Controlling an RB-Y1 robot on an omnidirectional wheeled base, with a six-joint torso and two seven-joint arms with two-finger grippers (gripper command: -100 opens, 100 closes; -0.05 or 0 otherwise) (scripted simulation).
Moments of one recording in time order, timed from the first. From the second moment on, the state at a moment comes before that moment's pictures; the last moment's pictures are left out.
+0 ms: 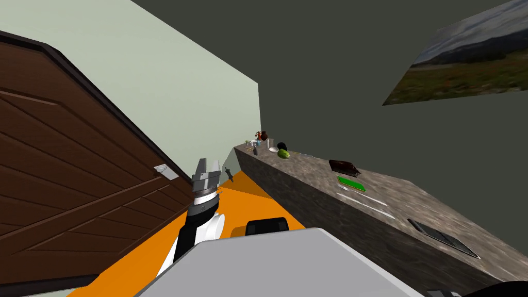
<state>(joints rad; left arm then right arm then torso) 0.54 -0.03 -0.06 -2.33 -0.06 -0.56 -0.03 0.52 -1.41 0.79 -0.91 0.51 -0.75 0.53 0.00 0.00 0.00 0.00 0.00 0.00</state>
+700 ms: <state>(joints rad) 0.54 -0.03 -0.06 -2.33 -0.06 -0.56 -0.03 0.55 -1.54 0.82 -0.79 0.56 -0.75 0.54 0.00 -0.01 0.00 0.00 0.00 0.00</state>
